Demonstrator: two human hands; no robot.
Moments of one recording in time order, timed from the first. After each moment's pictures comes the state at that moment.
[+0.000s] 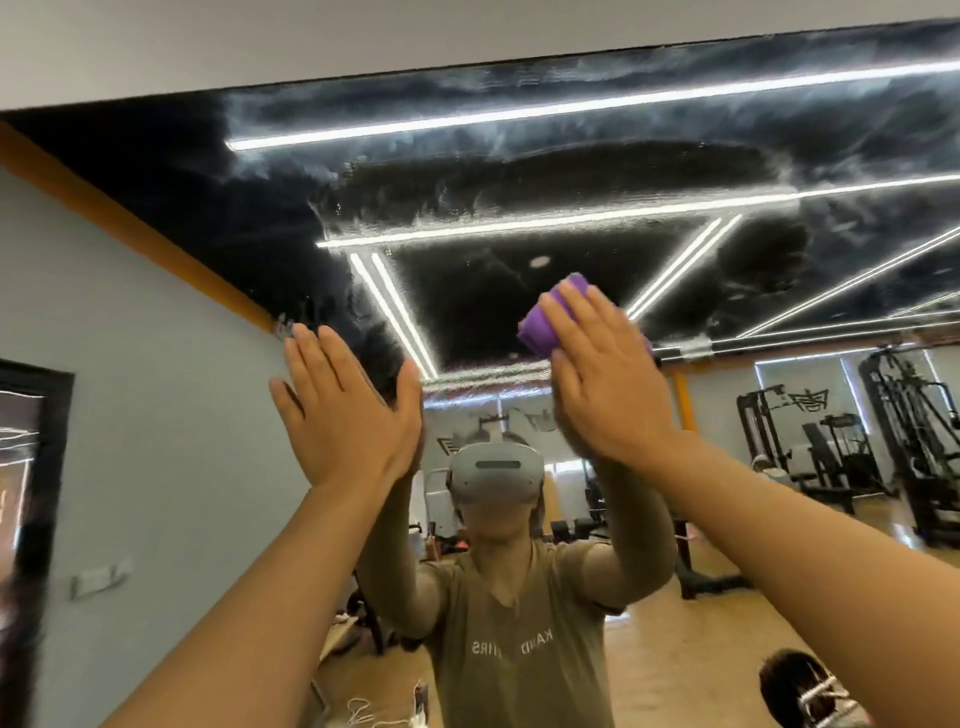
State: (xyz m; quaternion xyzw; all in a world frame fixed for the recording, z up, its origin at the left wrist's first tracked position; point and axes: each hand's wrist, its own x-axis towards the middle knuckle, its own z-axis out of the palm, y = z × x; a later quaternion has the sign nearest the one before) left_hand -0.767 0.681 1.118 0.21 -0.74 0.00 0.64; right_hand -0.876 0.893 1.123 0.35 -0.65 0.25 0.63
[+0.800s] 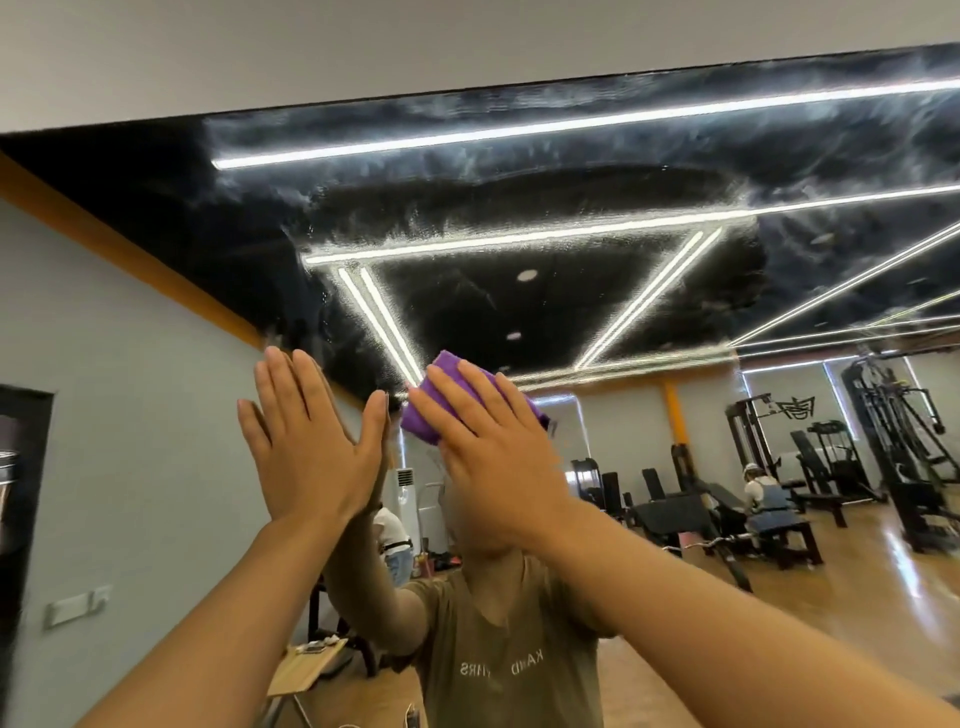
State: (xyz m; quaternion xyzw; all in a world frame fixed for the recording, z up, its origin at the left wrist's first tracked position) left_hand -0.781 0.663 1.110 0.16 -0.71 0.01 0.69; right_hand -0.862 0.830 1.085 0.41 -0.62 0.12 0.66
